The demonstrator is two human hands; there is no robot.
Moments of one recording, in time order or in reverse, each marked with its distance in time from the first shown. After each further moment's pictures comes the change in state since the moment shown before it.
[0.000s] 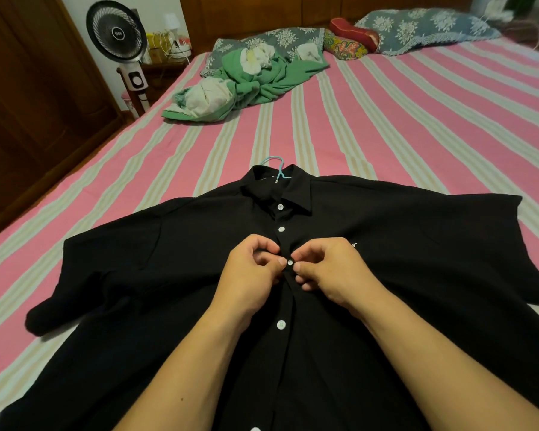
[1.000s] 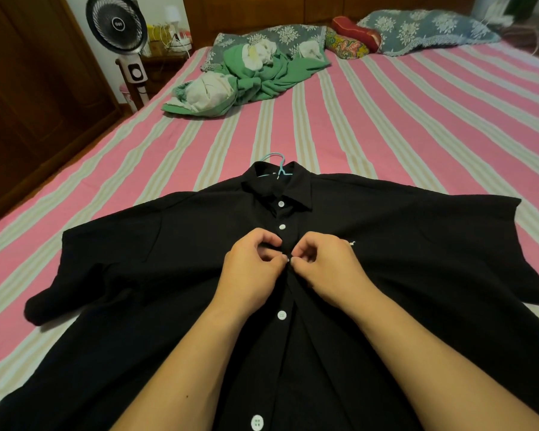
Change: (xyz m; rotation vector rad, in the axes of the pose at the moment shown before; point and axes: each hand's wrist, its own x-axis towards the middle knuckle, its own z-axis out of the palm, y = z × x) left_hand -0.005 0.004 -0.003 0.221 0.031 0.098; right_hand 0.002 0.002 0.005 -0.424 0.109 -0.202
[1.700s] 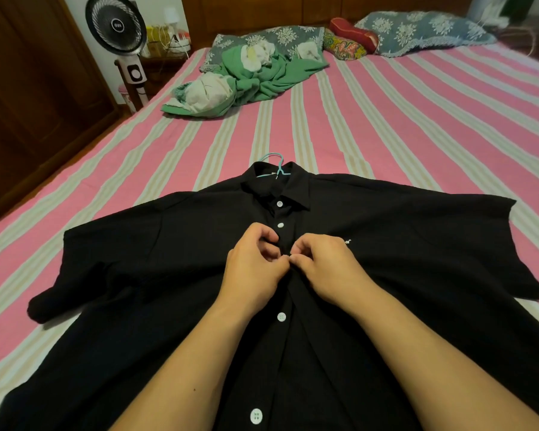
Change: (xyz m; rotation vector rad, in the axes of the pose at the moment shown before) left_hand -0.003 0.000 0.004 0.030 0.058 0.078; right_hand 0.002 0.005 -0.001 -0.160 -0.054 -0.052
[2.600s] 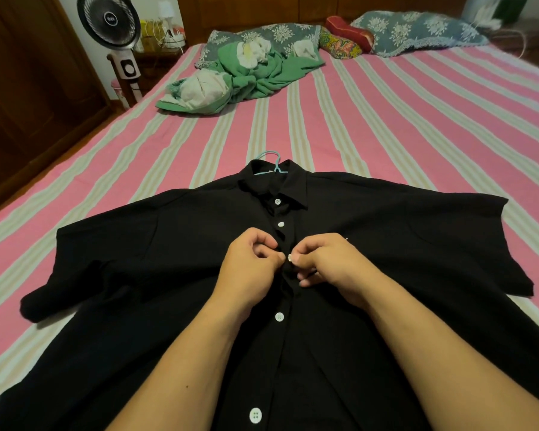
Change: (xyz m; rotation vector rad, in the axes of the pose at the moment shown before) left_hand 0.001 -0.001 -0.001 -0.174 -0.062 -0.152; right_hand -0.006 -0.009 -0.016 0.667 -0.227 0.316
